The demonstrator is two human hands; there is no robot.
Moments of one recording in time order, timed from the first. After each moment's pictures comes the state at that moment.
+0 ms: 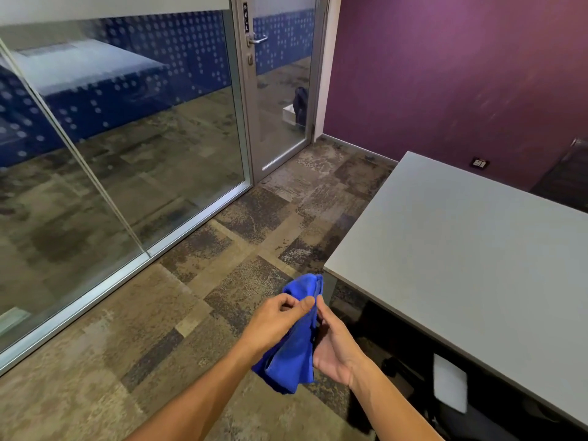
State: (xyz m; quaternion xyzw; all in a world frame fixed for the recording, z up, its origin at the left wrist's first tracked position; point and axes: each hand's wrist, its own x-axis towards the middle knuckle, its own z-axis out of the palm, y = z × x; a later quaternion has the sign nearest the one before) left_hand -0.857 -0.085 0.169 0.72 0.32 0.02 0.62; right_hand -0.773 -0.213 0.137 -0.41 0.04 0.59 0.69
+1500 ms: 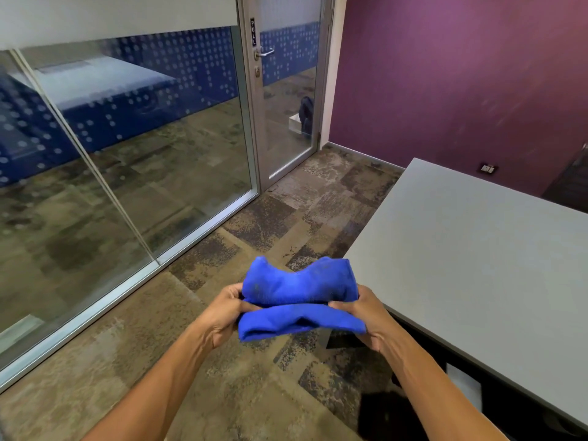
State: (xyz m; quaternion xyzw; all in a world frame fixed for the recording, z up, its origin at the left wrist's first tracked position) left_hand -0.887 0.005 0.165 0.54 0.33 0.06 0.77; right_hand -0.709 -0.208 0.162 -0.67 -0.14 0.41 0.60
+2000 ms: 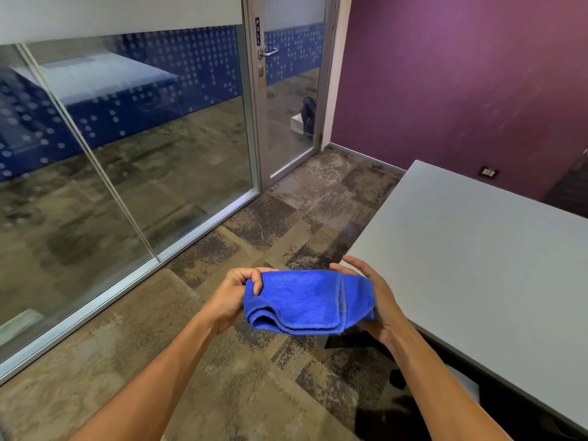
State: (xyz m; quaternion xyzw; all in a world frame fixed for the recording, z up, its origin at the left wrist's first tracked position) left_hand -0.883 -0.001 0.196 0.66 0.21 0.12 0.71; right_hand -0.699 -0.204 0.183 -0.57 -0.11 0.38 0.72
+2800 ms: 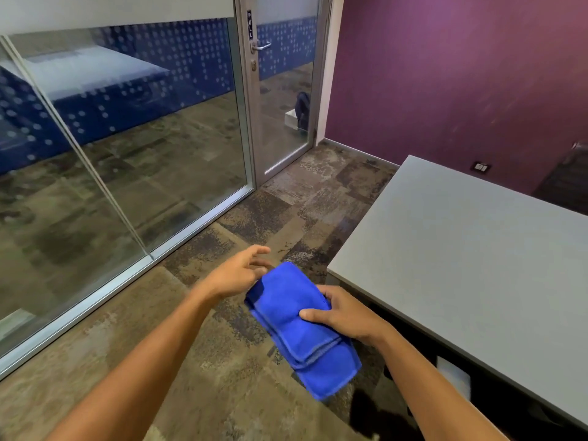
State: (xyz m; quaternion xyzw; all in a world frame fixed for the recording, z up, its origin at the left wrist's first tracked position) left_hand -0.852 0.020 0.208 0.78 0.27 -0.02 0.57; right_hand -0.725 -0.205 0.176 -0.70 -0.37 0.43 0.43
